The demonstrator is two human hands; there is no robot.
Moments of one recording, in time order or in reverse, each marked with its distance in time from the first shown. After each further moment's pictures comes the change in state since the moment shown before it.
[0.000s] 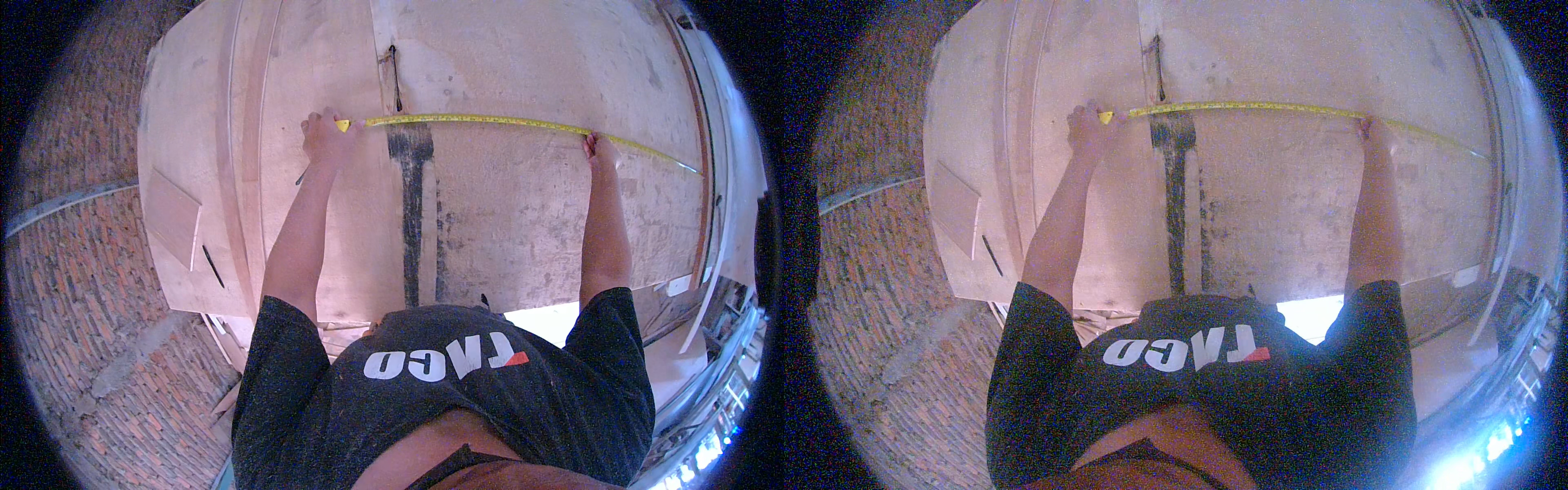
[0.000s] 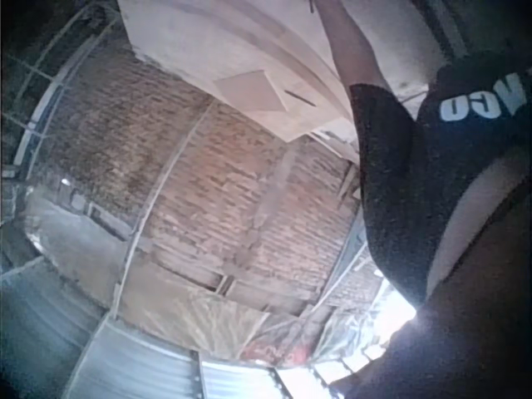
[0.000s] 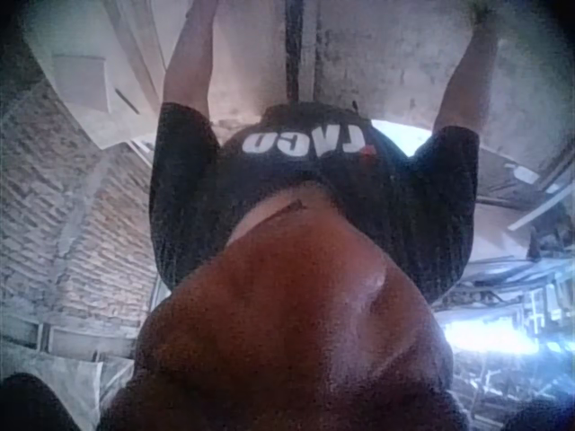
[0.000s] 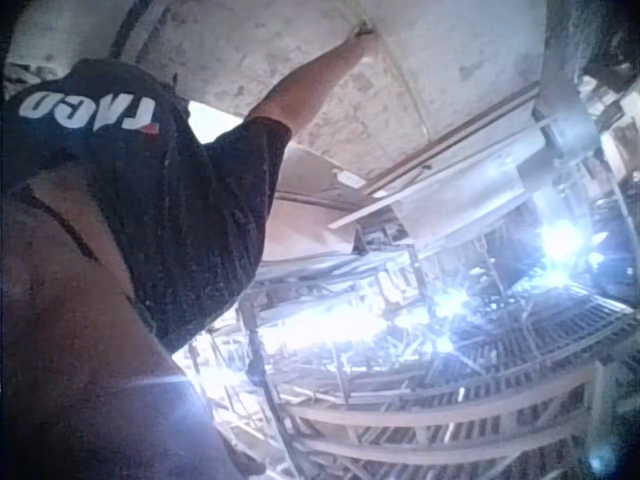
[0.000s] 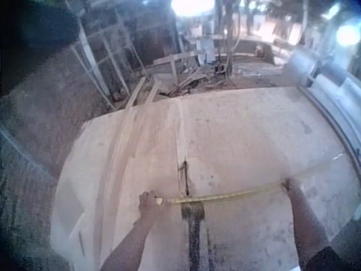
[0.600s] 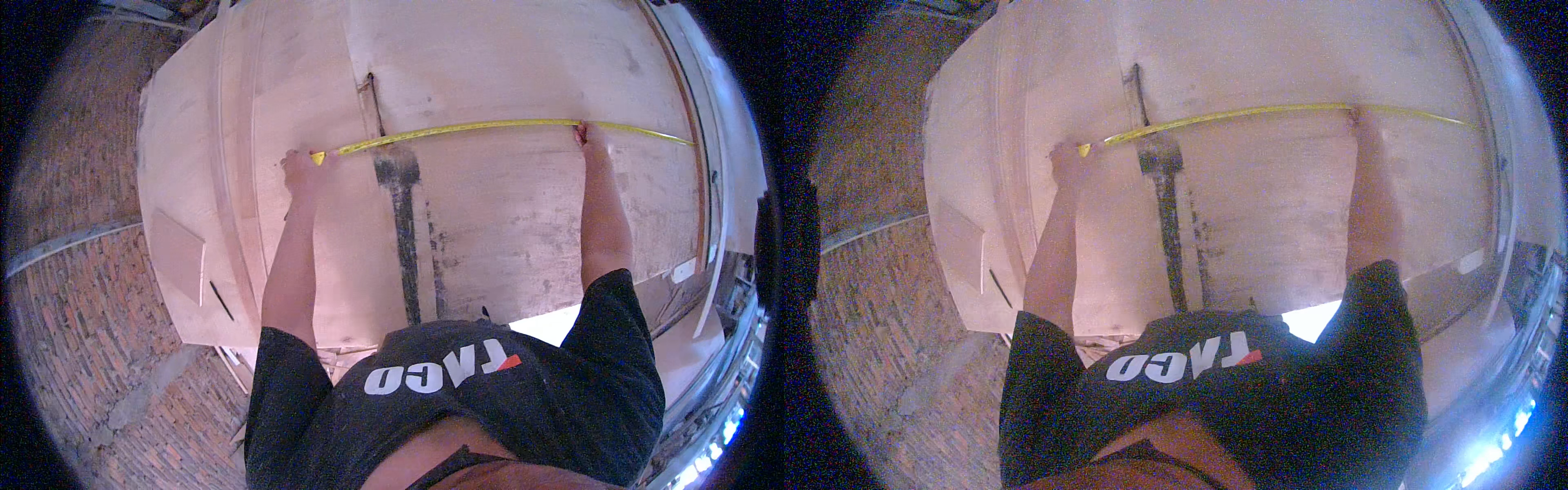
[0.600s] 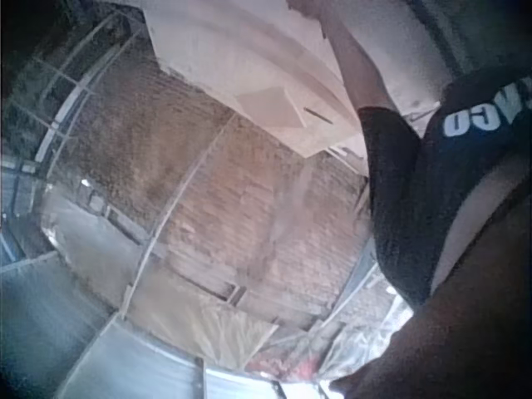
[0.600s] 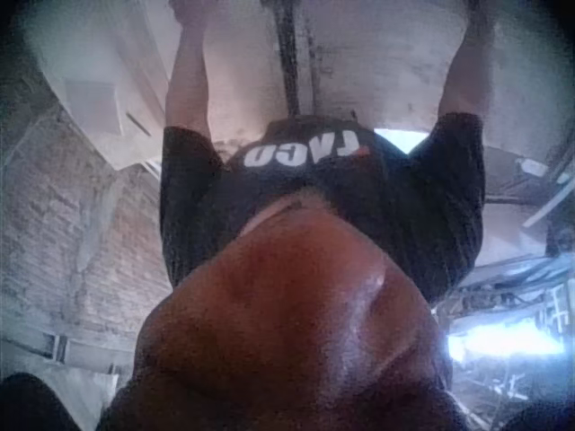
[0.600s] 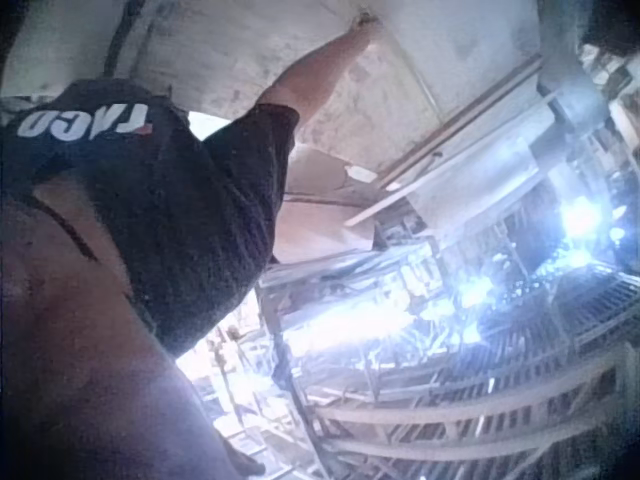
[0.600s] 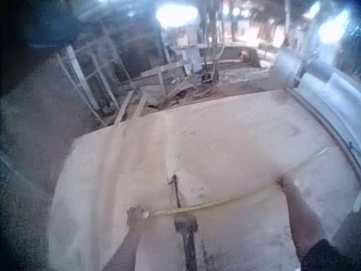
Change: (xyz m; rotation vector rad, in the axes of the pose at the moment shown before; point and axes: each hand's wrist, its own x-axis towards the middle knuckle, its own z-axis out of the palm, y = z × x) left_hand 0.017 -0.040 0.018 0.014 0.037 0.002; right_hand 0.008 -0.023 0.013 -0.440 -0.052 -0.230
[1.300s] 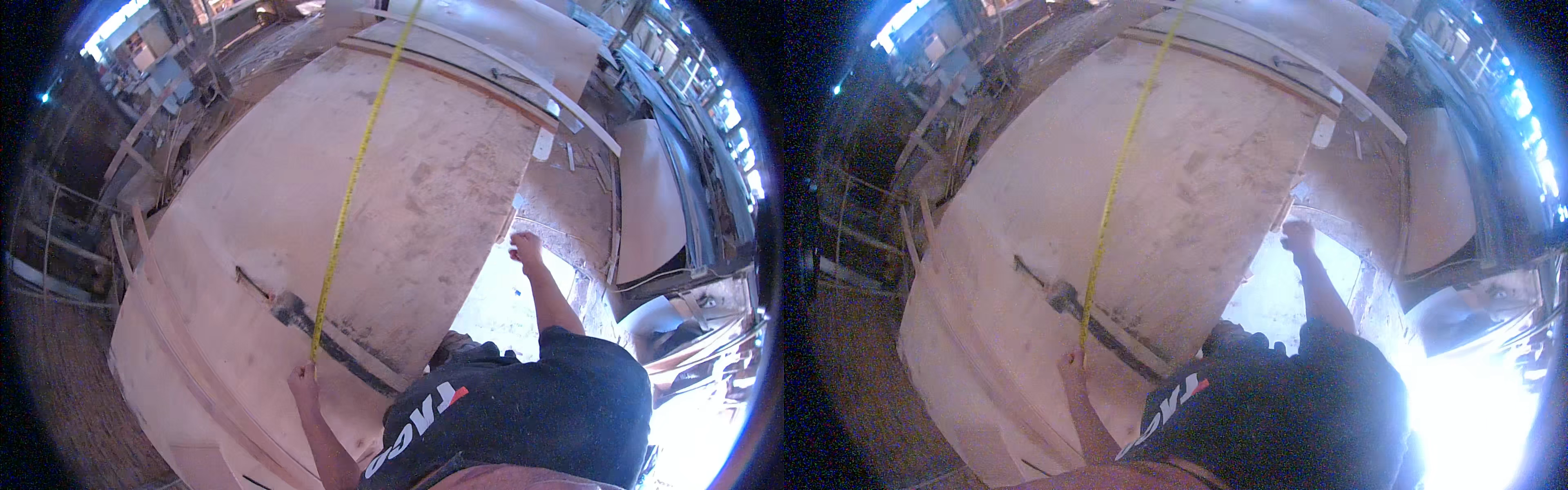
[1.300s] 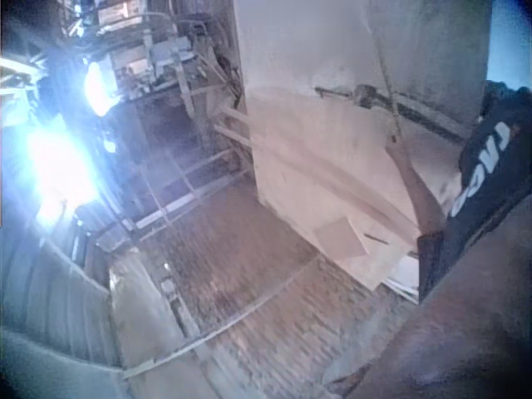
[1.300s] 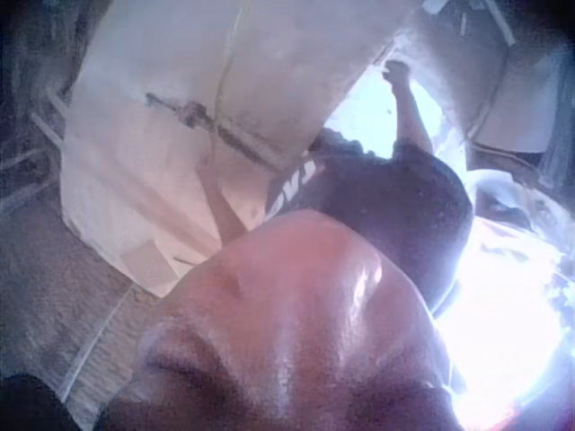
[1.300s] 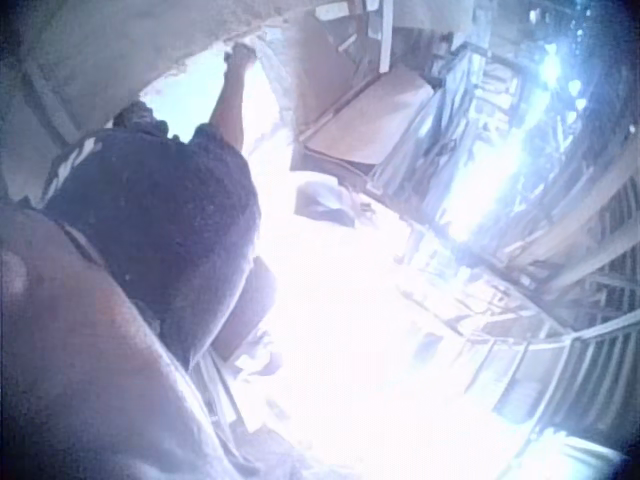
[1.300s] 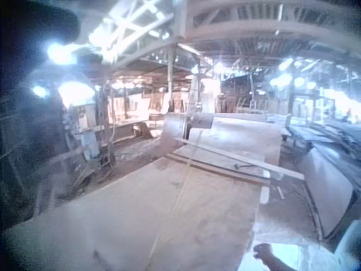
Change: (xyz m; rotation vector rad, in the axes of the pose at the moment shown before) left_hand -0.195 -0.002 0.013 -0.772 -0.437 0.151; right_hand -0.406 0.207 -0.274 0.110 0.561 -0.061
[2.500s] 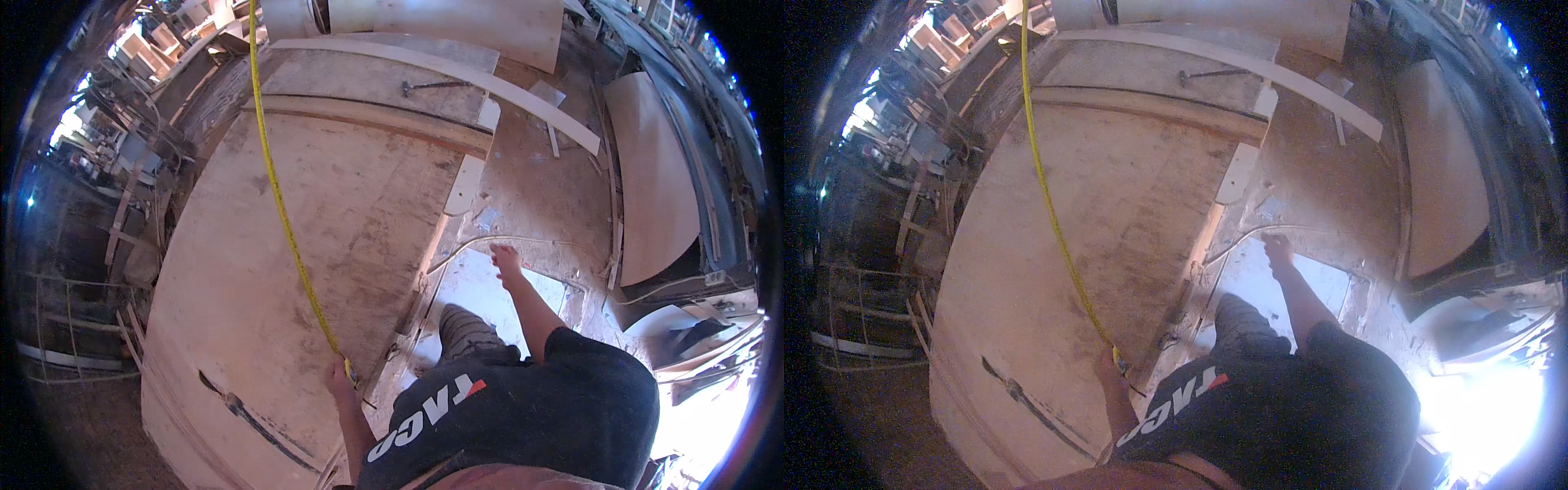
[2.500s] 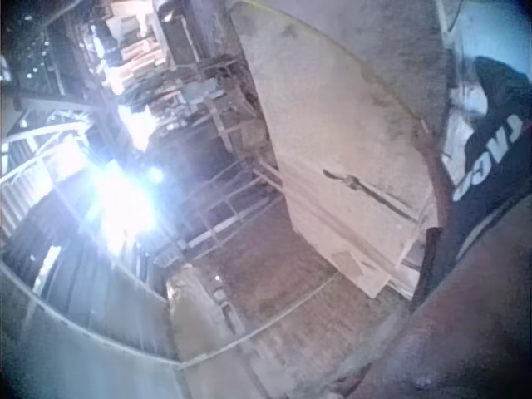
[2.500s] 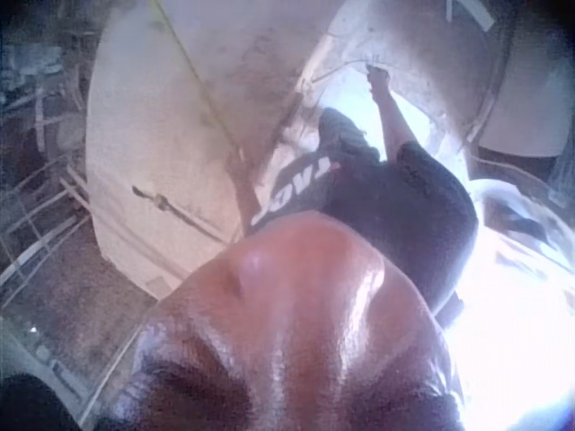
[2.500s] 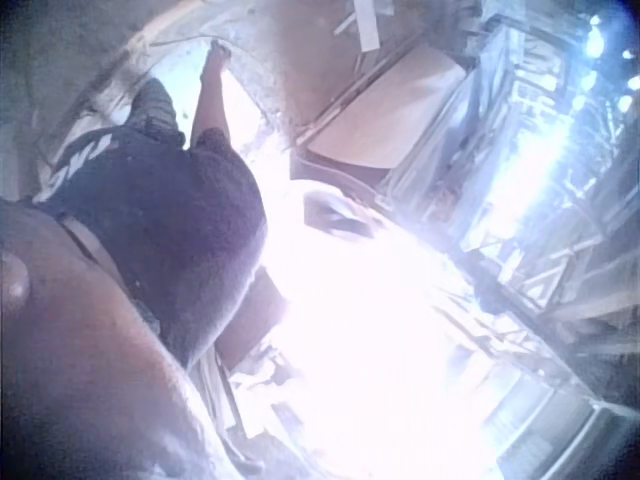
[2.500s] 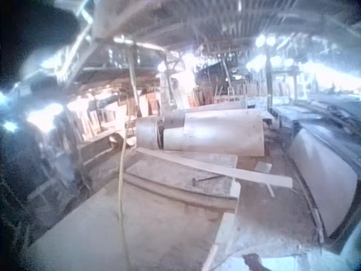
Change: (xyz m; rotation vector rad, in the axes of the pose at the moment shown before) left_hand -0.097 0.258 0.478 -0.446 -0.007 -0.111; right_hand 0.298 0.088 -0.198 0.213 0.008 0.514
